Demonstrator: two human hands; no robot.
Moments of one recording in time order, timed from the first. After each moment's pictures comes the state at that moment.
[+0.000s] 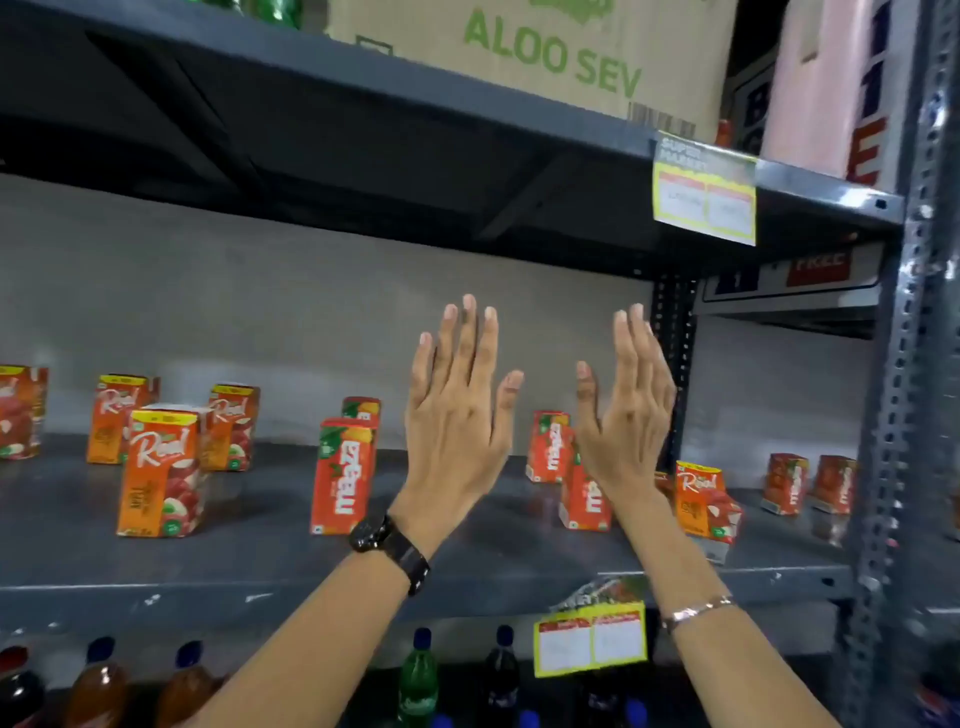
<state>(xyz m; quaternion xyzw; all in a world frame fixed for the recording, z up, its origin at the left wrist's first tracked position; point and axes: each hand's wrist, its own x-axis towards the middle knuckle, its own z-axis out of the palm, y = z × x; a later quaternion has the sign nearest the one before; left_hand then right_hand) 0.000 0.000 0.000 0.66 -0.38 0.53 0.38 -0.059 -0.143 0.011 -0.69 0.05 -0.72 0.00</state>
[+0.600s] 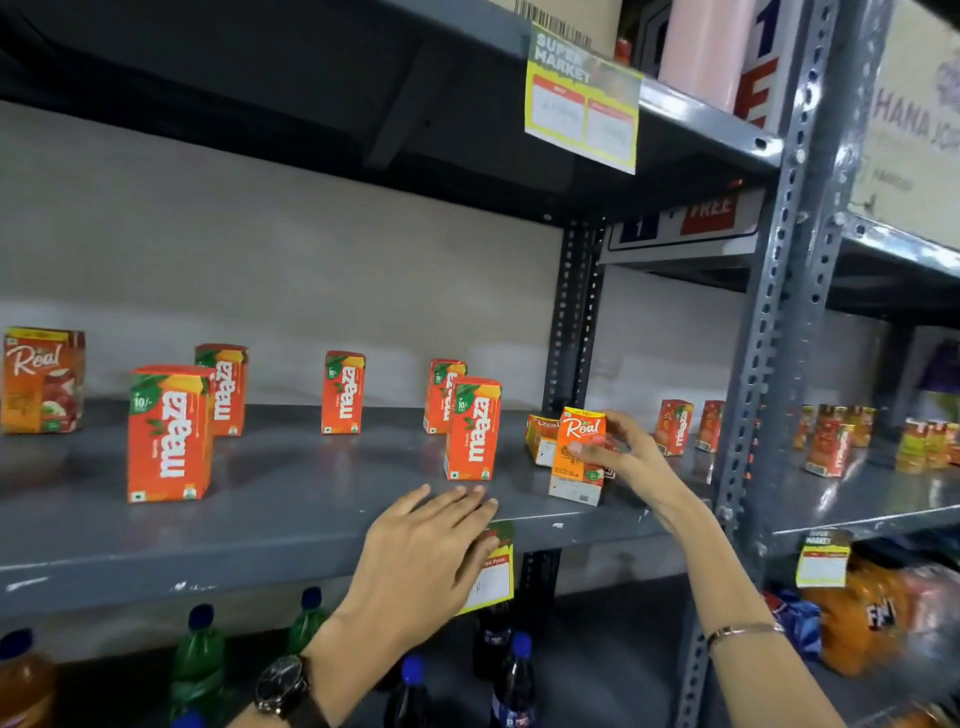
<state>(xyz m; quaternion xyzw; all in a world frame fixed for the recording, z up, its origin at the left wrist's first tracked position) -0.050 -0.056 -0.118 0.70 -0.55 0.41 0.20 -0.156 -0.289 -0.052 -0.81 0.17 -0.37 0.43</state>
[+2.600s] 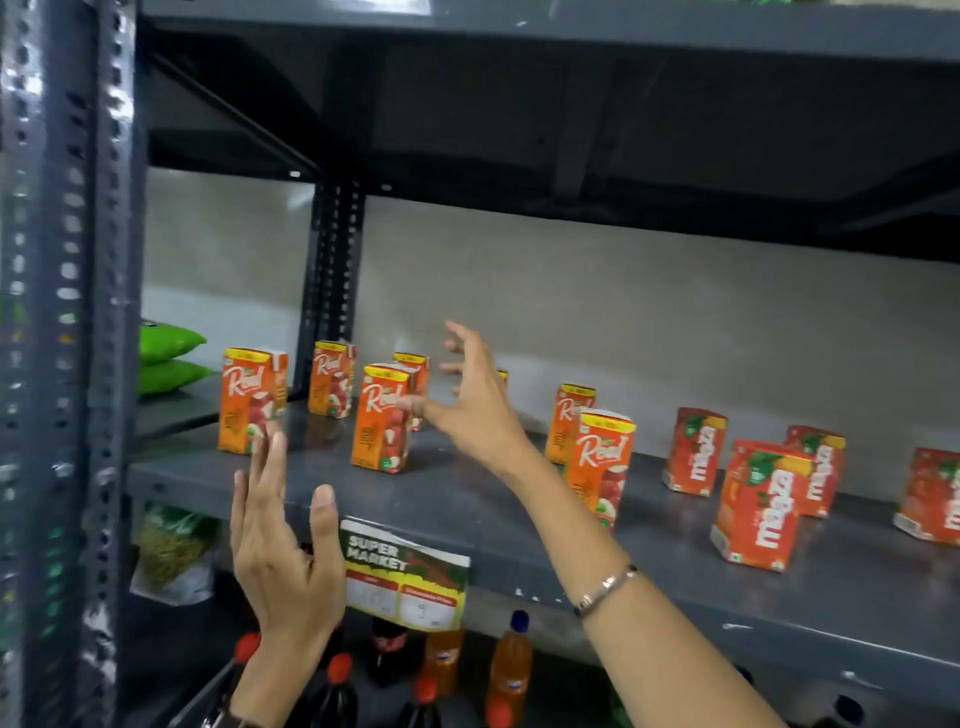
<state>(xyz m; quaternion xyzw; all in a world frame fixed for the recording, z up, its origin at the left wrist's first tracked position) 0.140 0.392 -0.139 0.62 -0.10 0.60 0.50 0.162 0.257 -0.007 -0.84 -0.22 -0.32 0.38</state>
